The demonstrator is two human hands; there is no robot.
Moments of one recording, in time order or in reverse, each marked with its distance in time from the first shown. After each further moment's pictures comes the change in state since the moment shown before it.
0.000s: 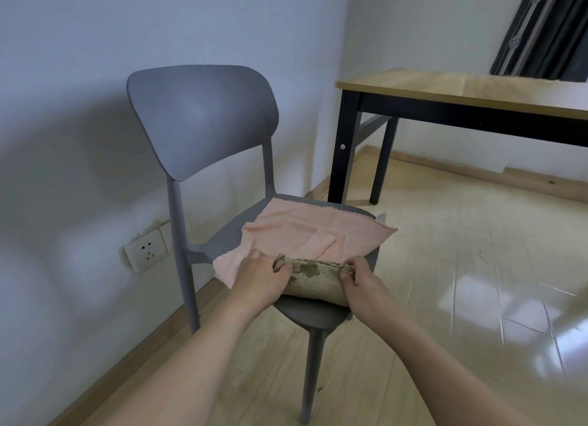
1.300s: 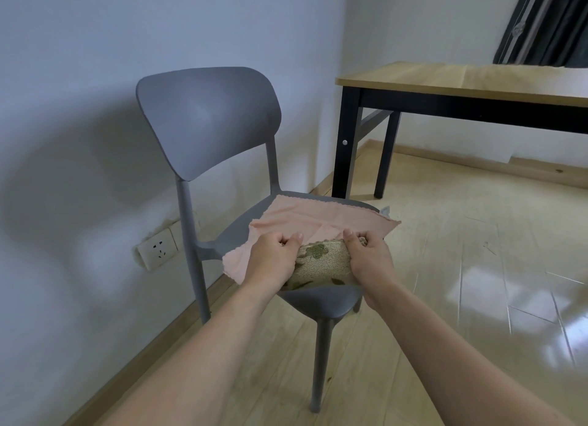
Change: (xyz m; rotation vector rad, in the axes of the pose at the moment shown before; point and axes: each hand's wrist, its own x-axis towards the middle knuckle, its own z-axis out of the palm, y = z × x) left_hand -0.007 0.031 -0.020 -0.402 0.139 -0.071; right_hand 0.010 -0.038 -0.003 0.609 0.253 0.166
